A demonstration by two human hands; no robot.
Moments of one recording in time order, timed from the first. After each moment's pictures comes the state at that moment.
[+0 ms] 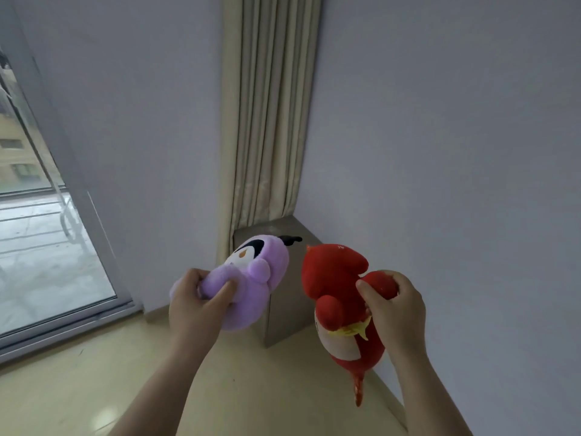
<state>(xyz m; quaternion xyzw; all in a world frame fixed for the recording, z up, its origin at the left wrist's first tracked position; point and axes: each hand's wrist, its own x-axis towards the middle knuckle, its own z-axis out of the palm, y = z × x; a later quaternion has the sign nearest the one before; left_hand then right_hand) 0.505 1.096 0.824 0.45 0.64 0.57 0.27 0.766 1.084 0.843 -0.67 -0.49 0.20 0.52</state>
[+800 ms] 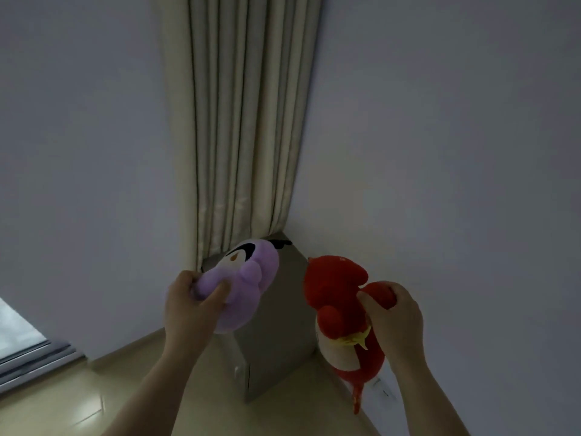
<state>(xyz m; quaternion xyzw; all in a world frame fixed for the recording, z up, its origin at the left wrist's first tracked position) 0.540 1.491 0.784 0.47 0.66 0.52 0.26 0.811 1.468 0.799 -0.72 -0.47 0.23 0.45</state>
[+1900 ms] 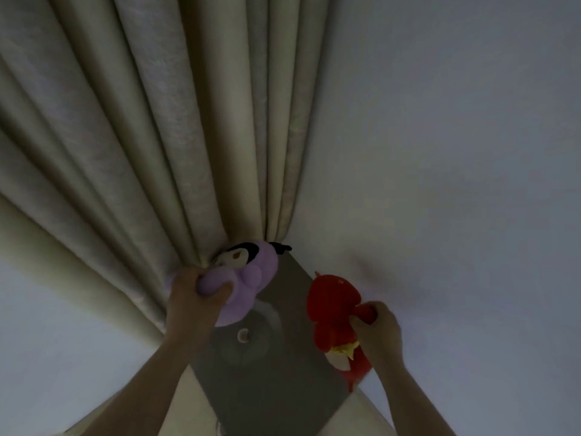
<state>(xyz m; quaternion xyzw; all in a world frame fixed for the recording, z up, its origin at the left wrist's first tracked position) 0.548 1.932 0.681 0.56 0.69 0.34 0.29 0.821 1.860 0.638 -0.85 -0.34 0.31 0.27</state>
